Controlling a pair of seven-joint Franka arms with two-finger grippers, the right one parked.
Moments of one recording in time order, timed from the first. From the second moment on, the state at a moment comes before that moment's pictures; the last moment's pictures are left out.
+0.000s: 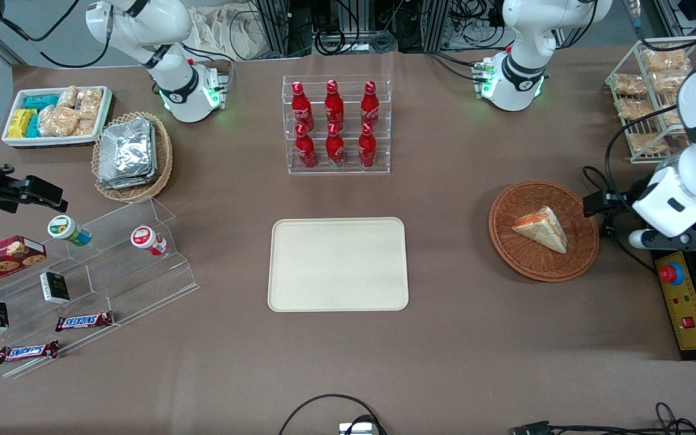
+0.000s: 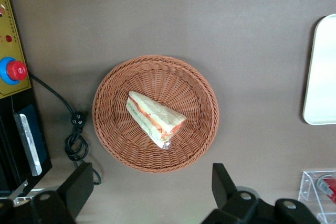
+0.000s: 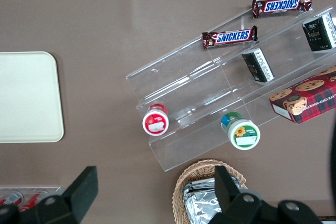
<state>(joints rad) 0.01 0.17 -0.09 -1.57 0.03 1.60 -0.01</state>
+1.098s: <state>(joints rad) 0.01 0.14 -0.08 -2.10 0.06 2.12 -0.91</state>
